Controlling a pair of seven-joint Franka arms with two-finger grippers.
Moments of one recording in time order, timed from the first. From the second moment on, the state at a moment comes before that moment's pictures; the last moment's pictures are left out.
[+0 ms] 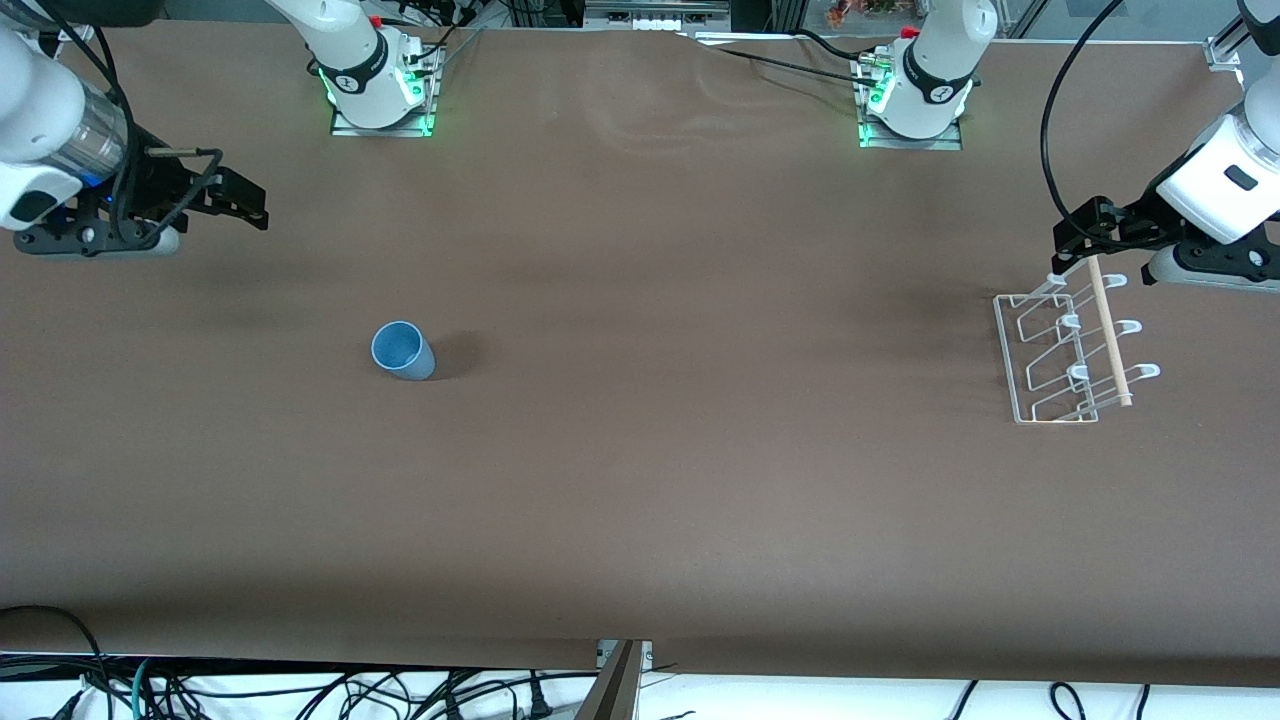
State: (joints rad) left arm 0.02 0.00 -0.08 -1.64 0.00 1.67 0.03; right arm 0.05 -0.04 0.05 -1.74 0.03 1.58 0.07
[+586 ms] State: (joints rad) left arm 0.03 0.00 -0.08 -1.64 0.00 1.67 0.03; right arm 0.06 0.16 0.06 -1.76 0.03 1.76 0.06
